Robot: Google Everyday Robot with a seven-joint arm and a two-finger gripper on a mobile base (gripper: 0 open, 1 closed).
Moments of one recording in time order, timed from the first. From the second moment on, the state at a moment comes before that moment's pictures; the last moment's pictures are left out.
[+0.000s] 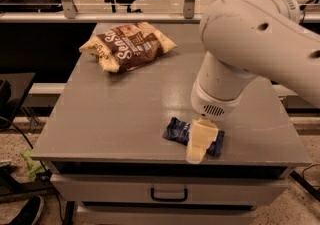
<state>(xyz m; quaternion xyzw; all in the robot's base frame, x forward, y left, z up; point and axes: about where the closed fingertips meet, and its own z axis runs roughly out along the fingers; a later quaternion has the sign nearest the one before) 0.446 -0.093 0.836 -0.62 0.78 0.00 0.10</state>
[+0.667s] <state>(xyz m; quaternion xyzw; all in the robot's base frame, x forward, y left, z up) 0.443 -0.089 0.829 -0.62 0.78 0.00 0.09</state>
